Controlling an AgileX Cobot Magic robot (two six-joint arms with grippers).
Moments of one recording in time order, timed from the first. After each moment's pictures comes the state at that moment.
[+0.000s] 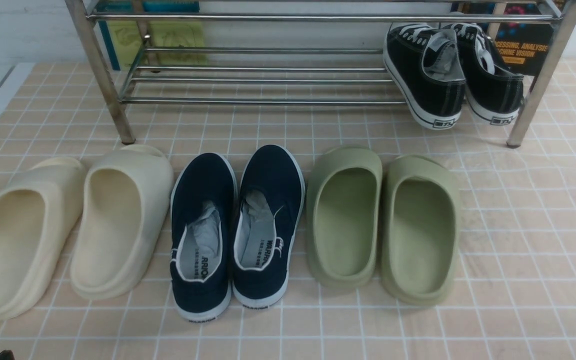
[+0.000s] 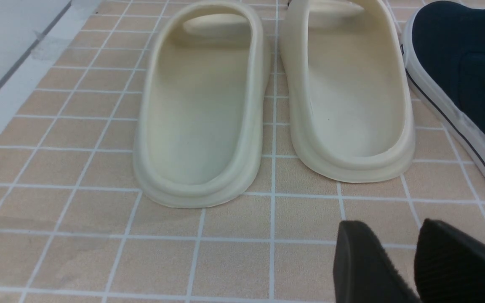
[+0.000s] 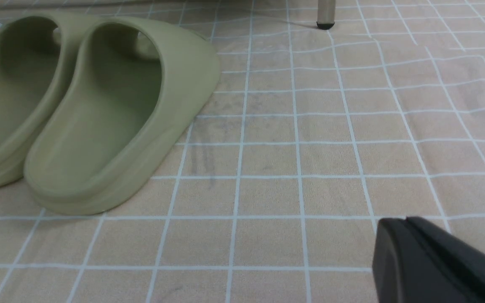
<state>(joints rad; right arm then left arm) 0.04 -0.01 0.02 0.02 0.38 0.08 -0.04 -0.02 0.02 0.16 0.37 -0.13</state>
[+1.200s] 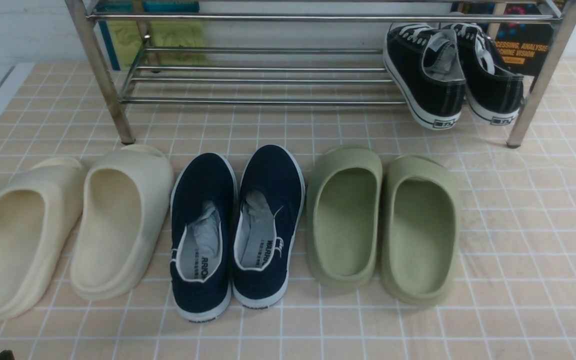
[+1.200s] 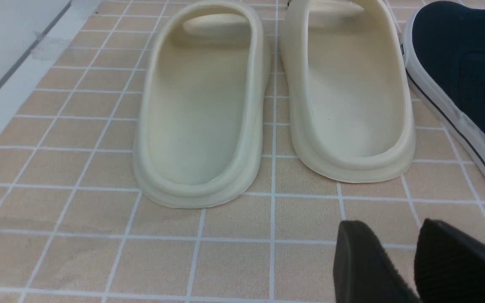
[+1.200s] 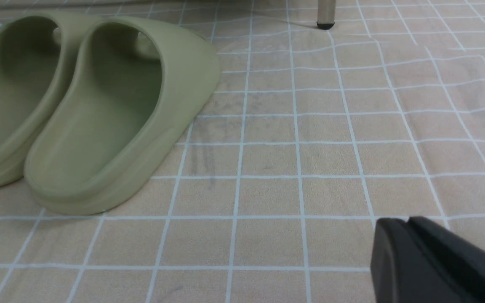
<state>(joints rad) 0.04 -0.01 0.02 0.02 0.38 0.08 -0.04 -0.02 0.02 0.16 0.37 -0.13</state>
